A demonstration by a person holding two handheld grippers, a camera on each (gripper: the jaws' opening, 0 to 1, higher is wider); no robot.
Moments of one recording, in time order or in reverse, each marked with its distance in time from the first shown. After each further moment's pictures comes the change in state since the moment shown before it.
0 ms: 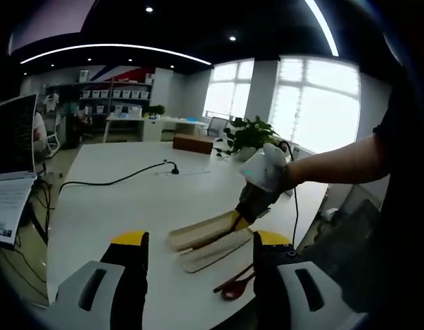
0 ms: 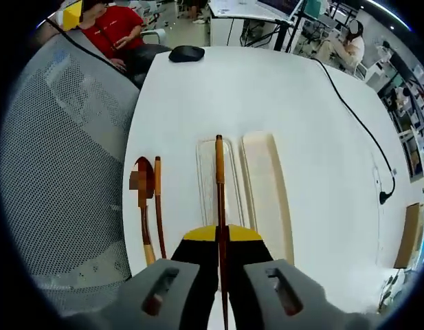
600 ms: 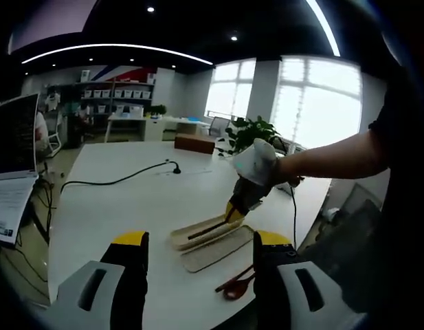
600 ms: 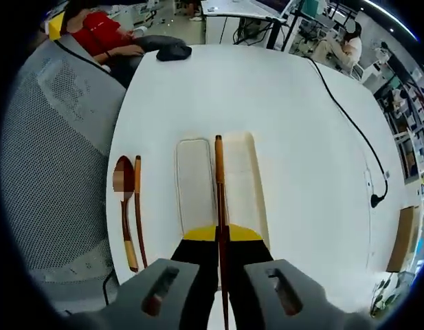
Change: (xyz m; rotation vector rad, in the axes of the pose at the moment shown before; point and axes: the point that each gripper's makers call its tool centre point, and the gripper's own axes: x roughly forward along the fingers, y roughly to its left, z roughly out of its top) left arm 0.002 0.002 -0.002 0.006 0.007 0.011; right arm 0.008 -0.030 -0.002 -0.017 0.033 -0.022
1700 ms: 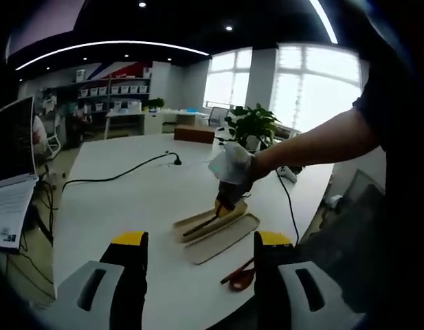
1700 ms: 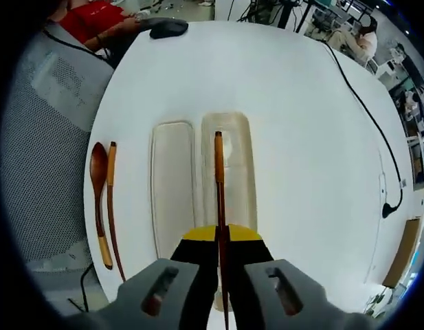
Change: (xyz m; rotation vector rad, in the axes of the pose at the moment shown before) left arm 0.005 0.000 -0.014 0.048 0.071 0.004; right arm 0.045 -0.023 -0.009 -0.051 0.097 0.050
